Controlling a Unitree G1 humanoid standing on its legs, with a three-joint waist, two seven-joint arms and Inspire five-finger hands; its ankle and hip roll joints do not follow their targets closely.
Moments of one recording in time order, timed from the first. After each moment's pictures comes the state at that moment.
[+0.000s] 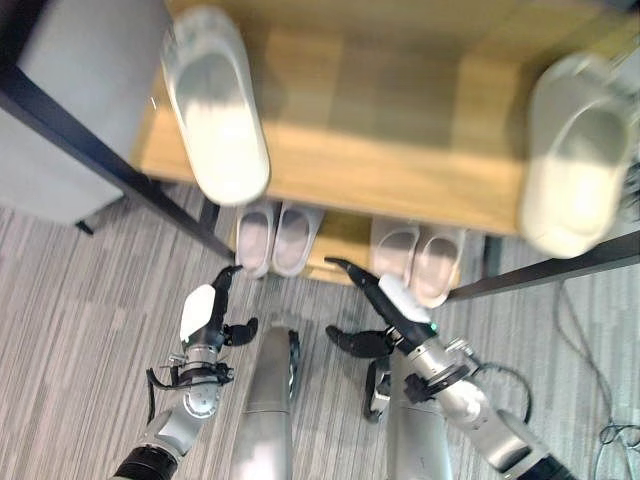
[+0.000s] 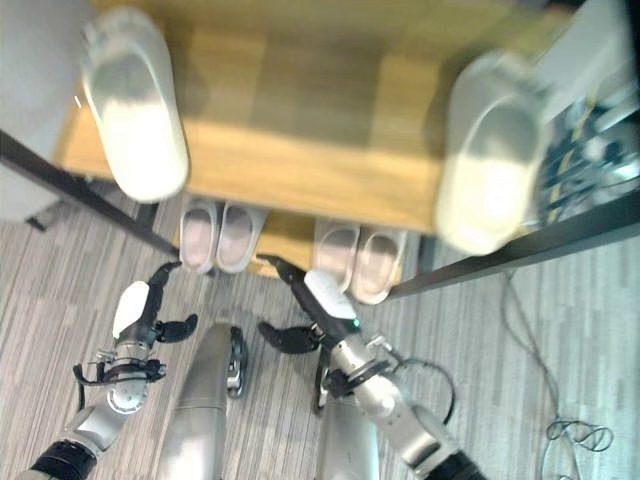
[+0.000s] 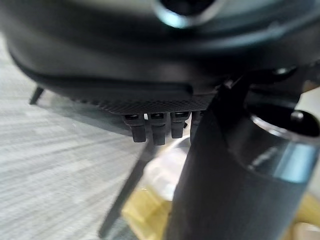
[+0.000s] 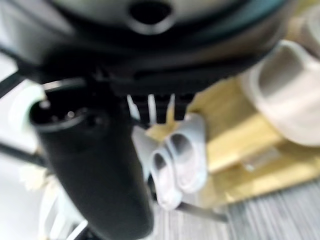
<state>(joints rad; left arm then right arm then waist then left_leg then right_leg) -0.10 0.48 -0.35 0.53 0.30 -0.19 0.47 -0.03 -0.43 0.47 0.12 -0.21 -0.24 -0.16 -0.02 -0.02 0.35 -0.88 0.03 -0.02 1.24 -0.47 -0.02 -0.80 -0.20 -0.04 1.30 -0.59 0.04</state>
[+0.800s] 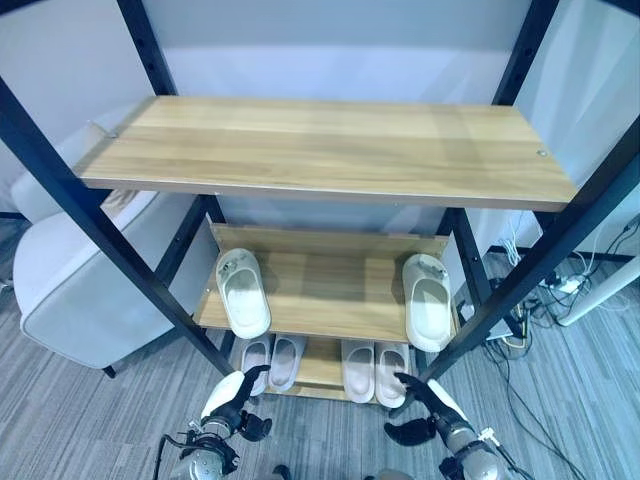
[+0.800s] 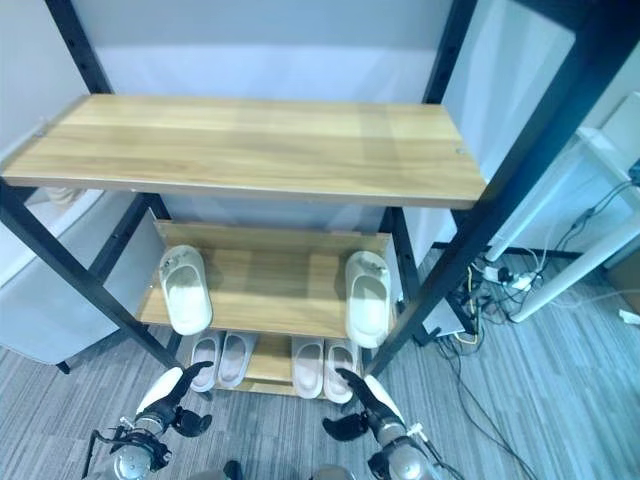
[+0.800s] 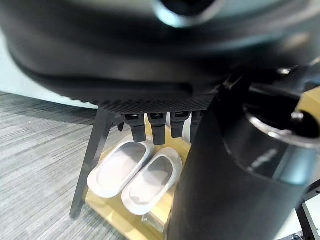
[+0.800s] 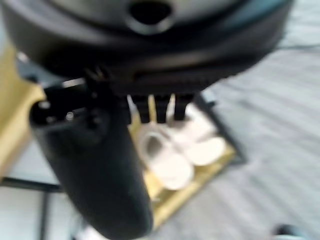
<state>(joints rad) 0.10 0.39 -0.41 0.67 0.36 -0.20 0.23 0.11 -0.41 0.34 0.73 -0.17 -0.16 -0.08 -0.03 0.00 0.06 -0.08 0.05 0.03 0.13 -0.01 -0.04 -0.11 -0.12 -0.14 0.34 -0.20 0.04</state>
